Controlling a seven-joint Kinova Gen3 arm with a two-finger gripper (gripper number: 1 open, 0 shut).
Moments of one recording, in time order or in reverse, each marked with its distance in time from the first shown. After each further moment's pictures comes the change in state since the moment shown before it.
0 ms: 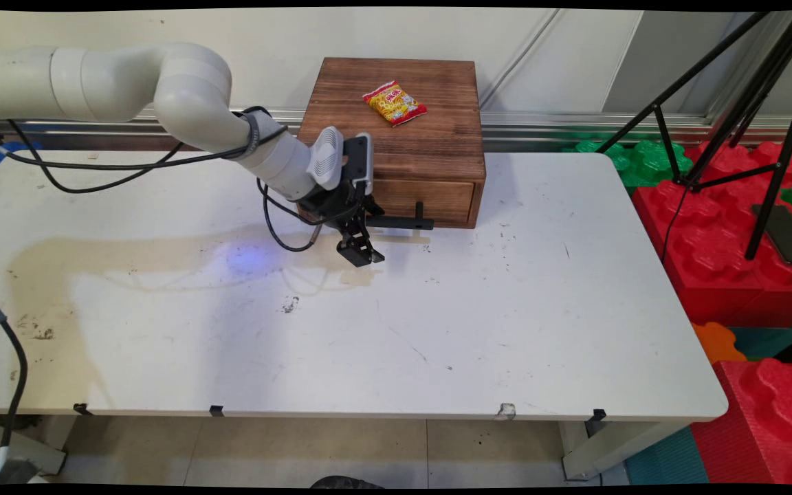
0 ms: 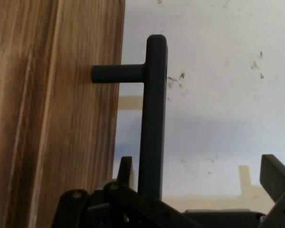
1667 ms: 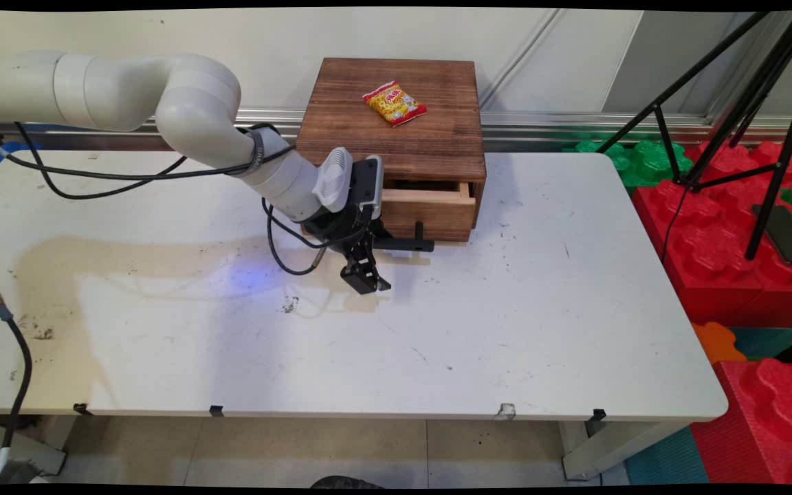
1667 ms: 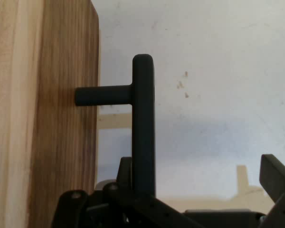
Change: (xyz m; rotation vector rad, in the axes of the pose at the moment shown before) arm 0.014 0.034 0.001 -0.088 0.008 0.015
